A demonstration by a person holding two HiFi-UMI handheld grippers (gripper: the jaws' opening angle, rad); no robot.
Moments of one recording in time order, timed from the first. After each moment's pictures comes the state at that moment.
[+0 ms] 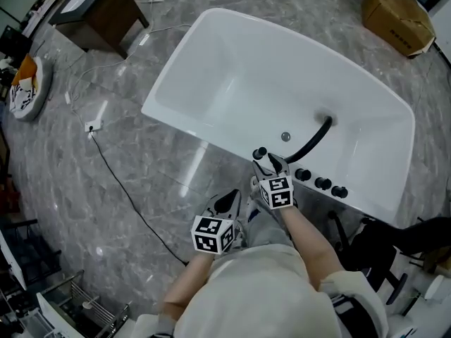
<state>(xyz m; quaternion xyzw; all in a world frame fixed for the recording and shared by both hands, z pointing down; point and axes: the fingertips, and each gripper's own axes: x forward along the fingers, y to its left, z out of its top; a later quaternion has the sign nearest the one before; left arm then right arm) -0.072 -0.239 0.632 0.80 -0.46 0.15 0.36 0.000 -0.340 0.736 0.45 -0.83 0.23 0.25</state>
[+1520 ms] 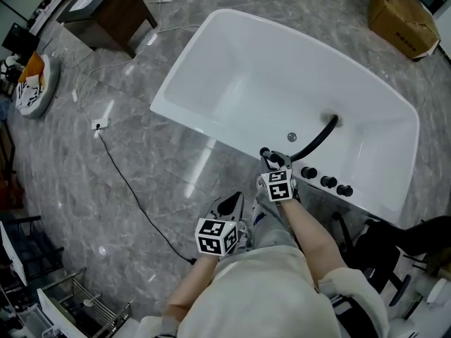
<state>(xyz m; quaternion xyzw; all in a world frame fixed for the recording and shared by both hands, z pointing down) -0.088 -0.218 0.629 0.78 -0.48 0.15 0.37 -0.003 -0.346 0.749 0.46 -0.80 0.20 0.32</state>
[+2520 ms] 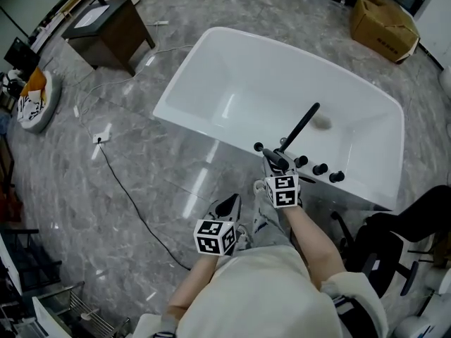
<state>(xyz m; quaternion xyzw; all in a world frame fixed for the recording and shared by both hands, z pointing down) -0.084 -0.143 0.594 0.80 -0.48 0.13 0.33 0.022 -0.277 0.645 0.52 -0.81 0.16 0.22</state>
